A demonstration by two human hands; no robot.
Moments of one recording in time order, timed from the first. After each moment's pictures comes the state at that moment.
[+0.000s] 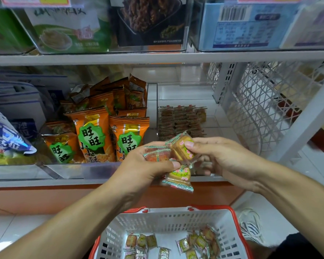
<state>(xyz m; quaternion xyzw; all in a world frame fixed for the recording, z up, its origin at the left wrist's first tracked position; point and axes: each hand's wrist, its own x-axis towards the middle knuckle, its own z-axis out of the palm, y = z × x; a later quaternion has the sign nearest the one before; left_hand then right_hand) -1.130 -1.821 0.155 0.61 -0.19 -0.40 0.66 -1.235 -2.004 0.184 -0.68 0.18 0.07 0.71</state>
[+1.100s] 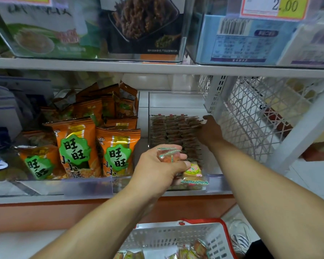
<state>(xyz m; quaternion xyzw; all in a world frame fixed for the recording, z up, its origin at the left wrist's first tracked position) -1.137 -1.879 0.163 0.63 -0.13 -0.34 0.69 -1.112 -2.129 0.100 -0.80 0.43 -0.17 0.37</state>
